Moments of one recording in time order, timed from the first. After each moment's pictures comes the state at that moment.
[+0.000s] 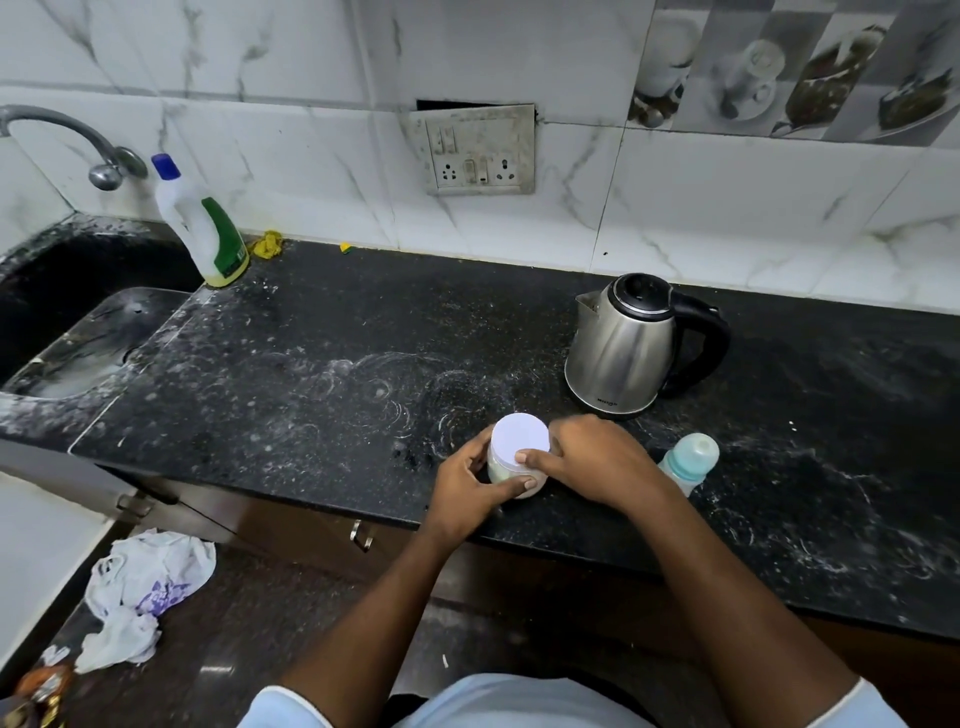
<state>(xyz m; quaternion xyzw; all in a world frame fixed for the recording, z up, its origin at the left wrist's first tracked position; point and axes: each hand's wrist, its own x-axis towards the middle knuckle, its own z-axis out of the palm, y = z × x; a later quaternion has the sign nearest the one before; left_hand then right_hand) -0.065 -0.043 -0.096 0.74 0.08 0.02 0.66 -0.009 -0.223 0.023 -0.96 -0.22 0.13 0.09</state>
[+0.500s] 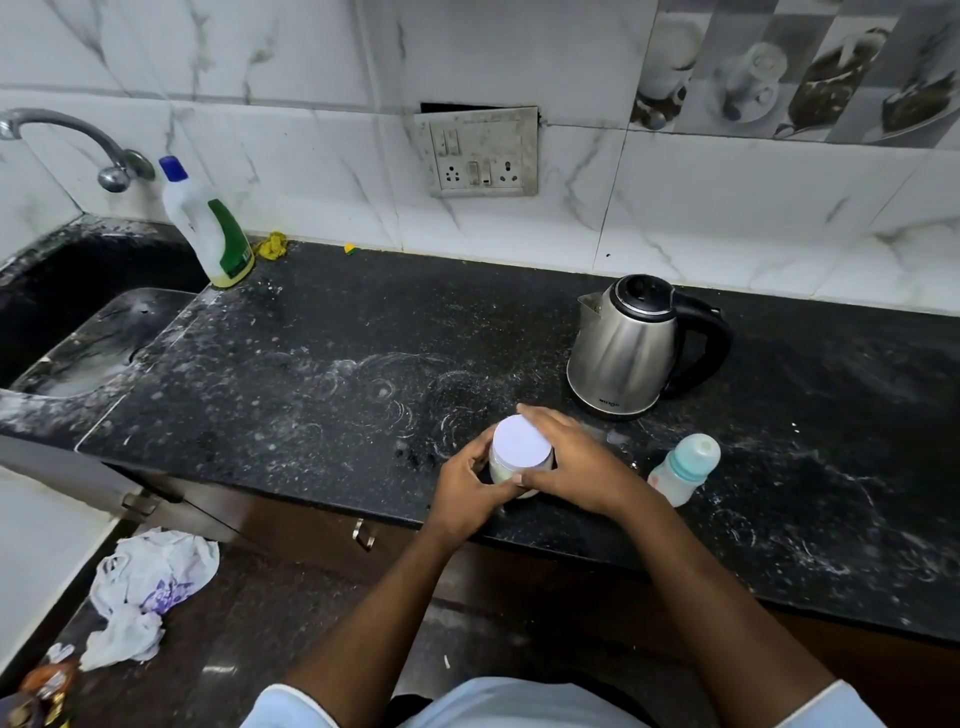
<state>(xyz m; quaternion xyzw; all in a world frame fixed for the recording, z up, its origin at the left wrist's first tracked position) -0.066 -0.045 -0.092 0.74 0.07 0.04 0.67 -0.010 -0.220 -0.006 -0.90 -0.25 0.18 0.30</state>
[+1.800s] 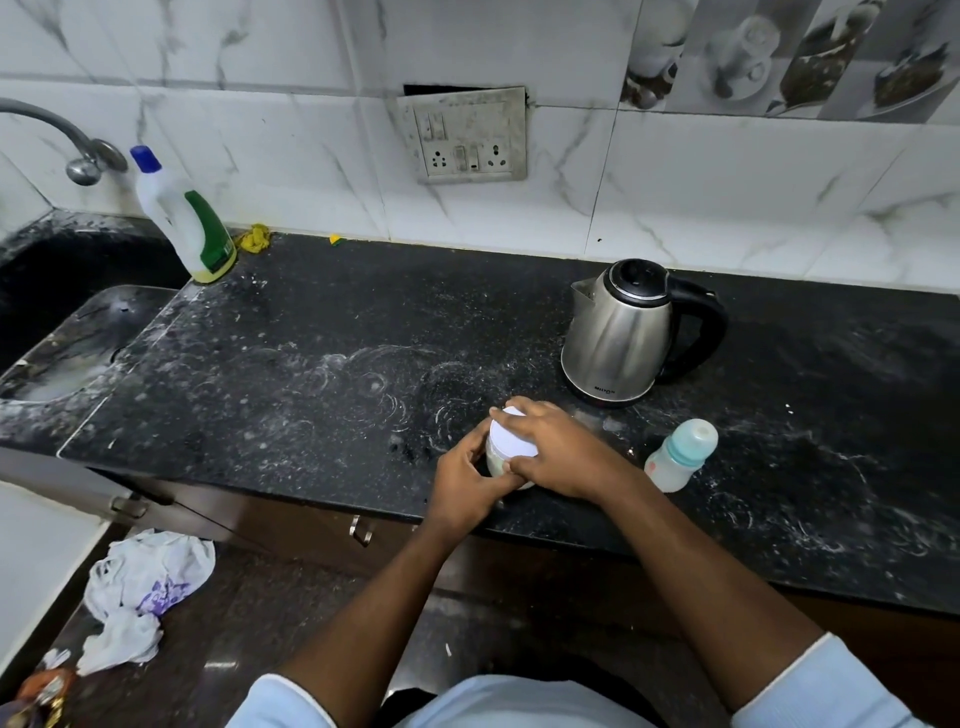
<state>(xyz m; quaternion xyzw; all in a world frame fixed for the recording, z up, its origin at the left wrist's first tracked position) -0.066 -0.046 -0.095 0.77 0.08 0.04 0.63 -0.003 -0.202 -0.013 -0.92 -0.31 0.15 0.18</state>
